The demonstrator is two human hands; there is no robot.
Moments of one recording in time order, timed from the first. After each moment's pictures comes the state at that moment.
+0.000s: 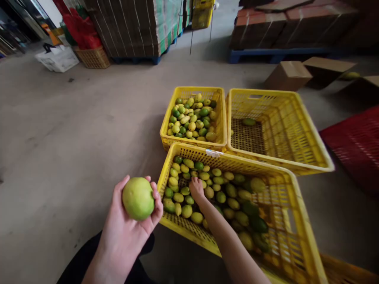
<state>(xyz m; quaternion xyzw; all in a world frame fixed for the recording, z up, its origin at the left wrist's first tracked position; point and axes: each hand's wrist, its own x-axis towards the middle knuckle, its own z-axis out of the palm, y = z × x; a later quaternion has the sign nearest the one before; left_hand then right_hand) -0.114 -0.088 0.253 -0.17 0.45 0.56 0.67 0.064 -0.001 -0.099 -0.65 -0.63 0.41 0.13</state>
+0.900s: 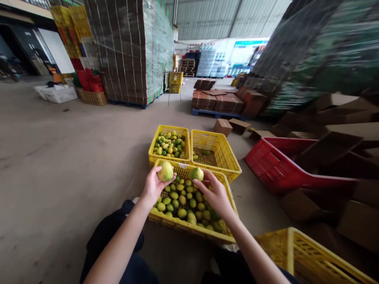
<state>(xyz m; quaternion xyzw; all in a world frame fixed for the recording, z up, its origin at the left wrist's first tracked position) -0.078 -0.127 0.260 0.16 0.31 0.59 0.73 0.124 -0.134 0.234 -0.53 -0.66 0.26 0.47</state>
